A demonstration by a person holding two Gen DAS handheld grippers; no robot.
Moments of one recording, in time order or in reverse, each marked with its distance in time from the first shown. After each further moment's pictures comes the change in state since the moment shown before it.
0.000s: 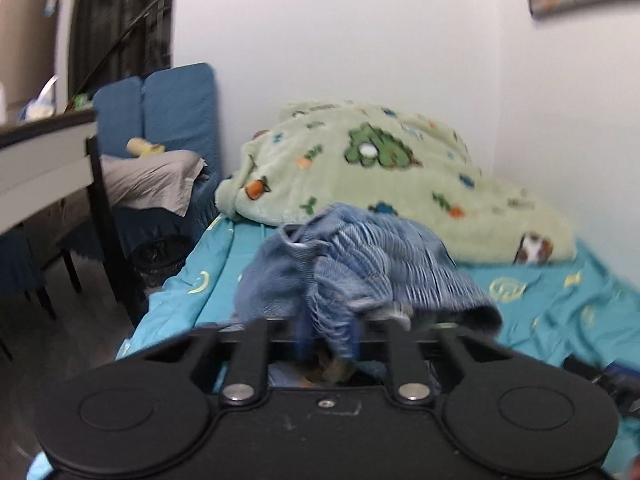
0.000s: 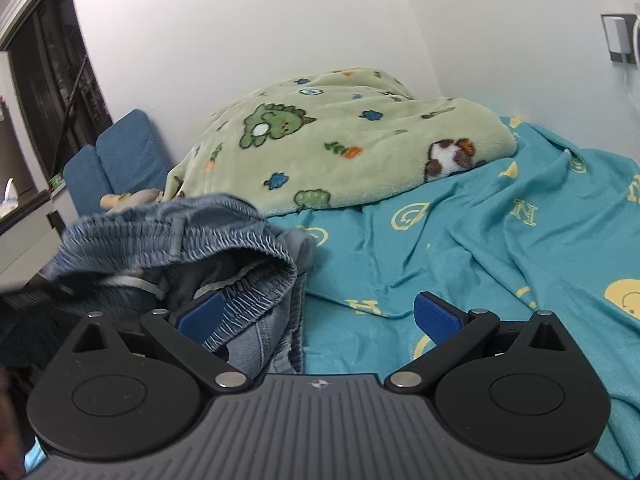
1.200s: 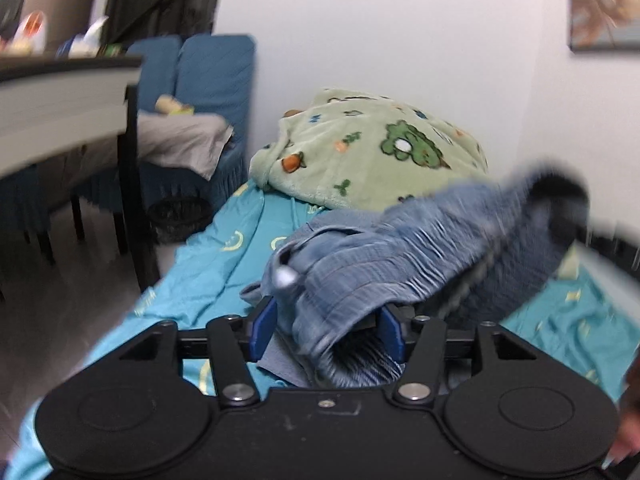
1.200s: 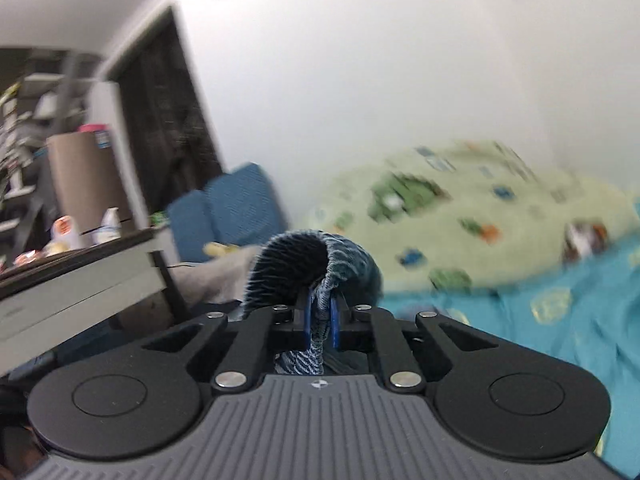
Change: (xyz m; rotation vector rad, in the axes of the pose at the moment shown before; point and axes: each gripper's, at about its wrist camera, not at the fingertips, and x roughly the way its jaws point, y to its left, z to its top) left arm -0.011 0.050 -0.030 -0.066 0.015 0.014; right arm 0.004 0.085 0.028 -0.177 -0.261 0.343
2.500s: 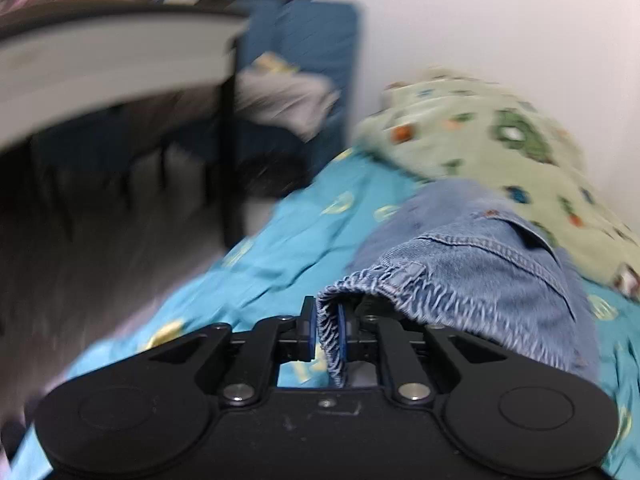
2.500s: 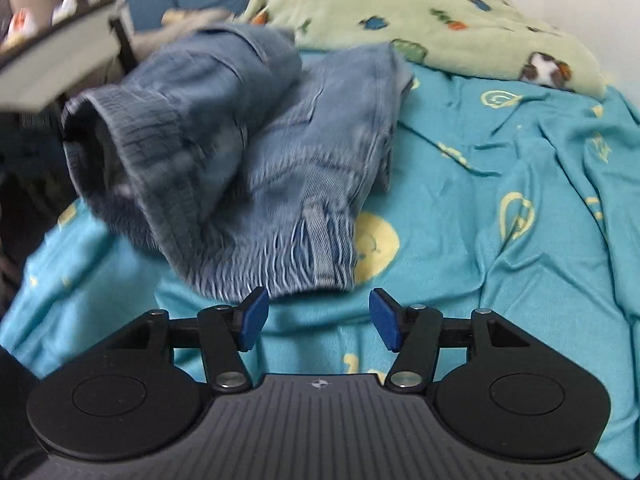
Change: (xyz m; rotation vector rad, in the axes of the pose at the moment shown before) left arm 0.031 0.060 -0.020 -0.258 0.151 0.267; right arm -0.029 -0.006 -0.096 -0.100 0.773 -0.199
